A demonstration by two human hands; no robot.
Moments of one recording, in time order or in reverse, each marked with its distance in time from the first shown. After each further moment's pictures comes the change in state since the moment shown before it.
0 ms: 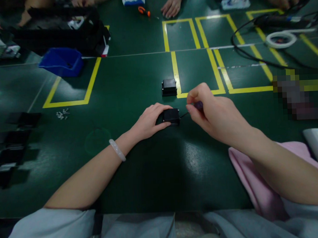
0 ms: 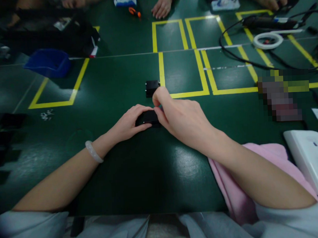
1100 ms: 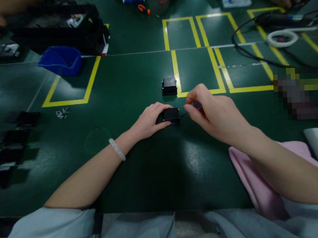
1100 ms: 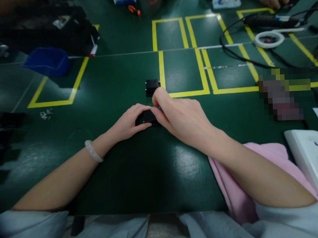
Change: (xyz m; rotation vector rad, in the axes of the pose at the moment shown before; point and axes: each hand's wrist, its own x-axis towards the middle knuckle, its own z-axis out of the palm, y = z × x) left_hand 0.001 0.001 -0.001 -0.003 -0.008 -0.014; right_hand 0.000 0.000 -0.002 0.018 -0.007 -0.007
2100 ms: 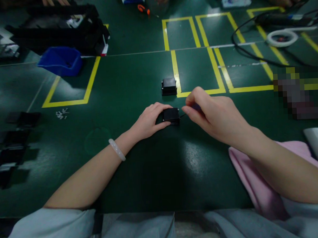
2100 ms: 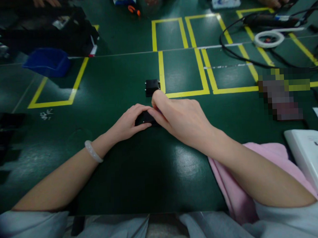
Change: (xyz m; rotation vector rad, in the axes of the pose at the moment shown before) left_hand -0.001 0.000 0.000 -0.006 -0.005 -0.014; right_hand 0.000 -0.001 -0.001 -0.004 -0.015 -0.035
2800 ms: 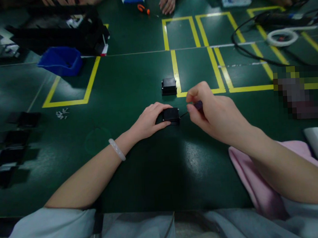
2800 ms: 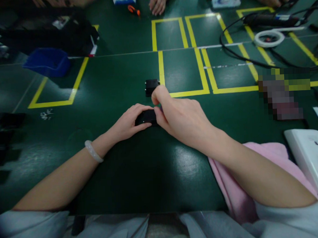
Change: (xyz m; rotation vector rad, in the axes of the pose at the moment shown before) left_hand 0.000 -0.002 0.001 0.013 0.021 0.035; right_hand -0.001 0.002 0.003 -0.012 0.049 0.011
